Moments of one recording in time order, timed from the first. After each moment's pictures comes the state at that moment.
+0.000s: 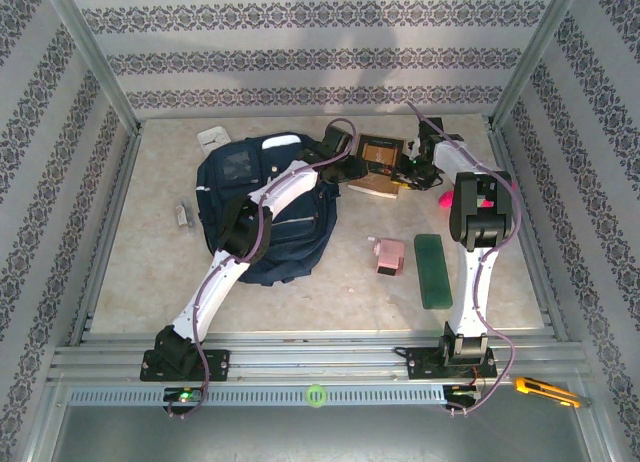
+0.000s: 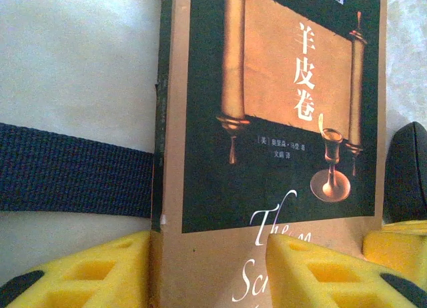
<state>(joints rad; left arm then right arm) -0.54 2.71 2.44 -0.50 0.22 -0.69 0.01 2.25 1.76 -0.76 -0.36 0.36</state>
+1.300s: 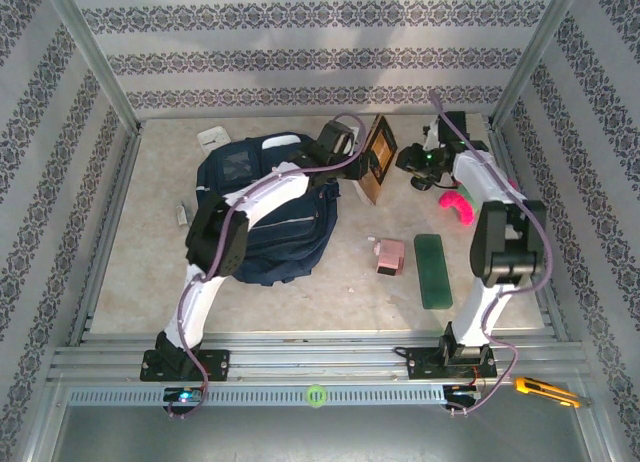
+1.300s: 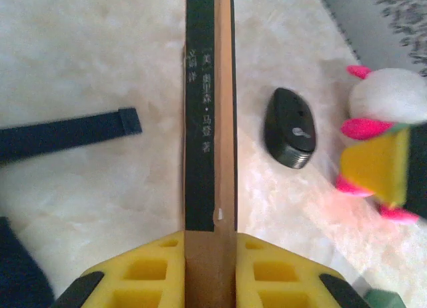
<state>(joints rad) -0.62 2.21 1.90 -0.30 0.14 -0.41 -0.01 1.82 1.45 -0.57 -0.41 0.39</state>
